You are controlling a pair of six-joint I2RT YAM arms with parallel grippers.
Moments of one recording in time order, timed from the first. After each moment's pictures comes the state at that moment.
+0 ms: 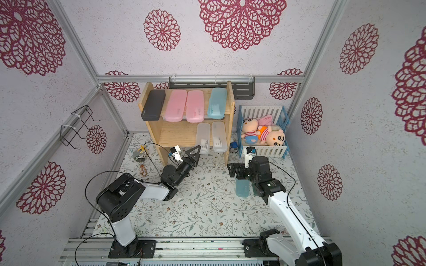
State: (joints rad) left arm -0.65 1.85 0.76 1.35 -0.03 -1.33; right arm 0.24 1.02 0.78 -0.31 -0.23 0.32
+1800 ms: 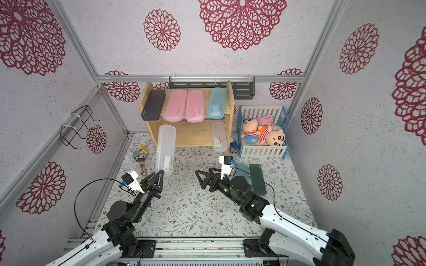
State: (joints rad) left arm -0.77 0.46 0.24 0.48 -0.37 -0.47; right arm 0.89 1.01 0.64 0.32 0.04 0.72
